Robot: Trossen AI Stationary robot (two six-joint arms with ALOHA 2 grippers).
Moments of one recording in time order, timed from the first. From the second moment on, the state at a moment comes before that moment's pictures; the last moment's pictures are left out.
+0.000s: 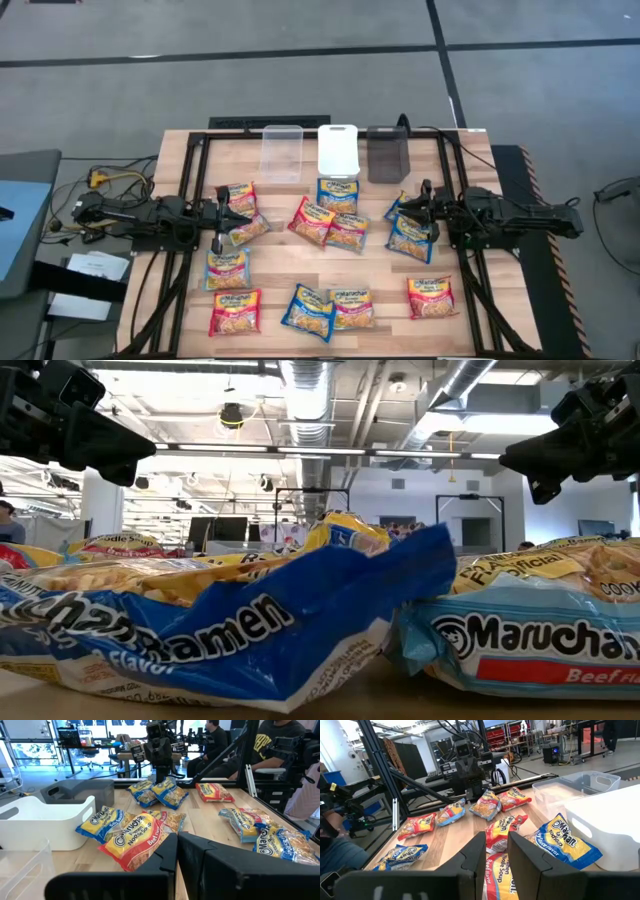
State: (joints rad) left arm -0.16 0.05 0.01 0.06 -0.20 0.00; right arm -0.07 0.03 0.01 -0.01 0.00 0.24
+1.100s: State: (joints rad) left arm -0.16 0.05 0.01 0.06 -0.20 0.00; right arm -0.07 0.03 0.01 -0.01 0.00 0.24
